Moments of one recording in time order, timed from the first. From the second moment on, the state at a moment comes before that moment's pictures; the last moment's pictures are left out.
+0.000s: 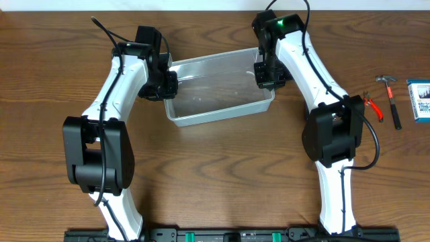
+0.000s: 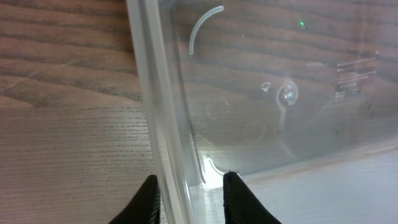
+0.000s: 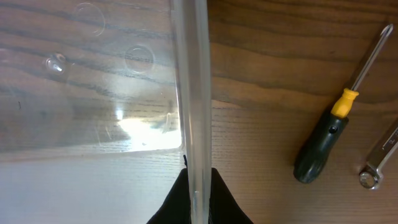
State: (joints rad) left arm -0.12 1.99 1.59 -1.03 0.17 -0.15; right arm 0.33 2.34 2.19 -1.47 0.06 0.25
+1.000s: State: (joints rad) left arm -0.12 1.99 1.59 -1.03 0.18 -0.15; right arm 0.31 2.33 2.16 -1.46 0.04 0.25
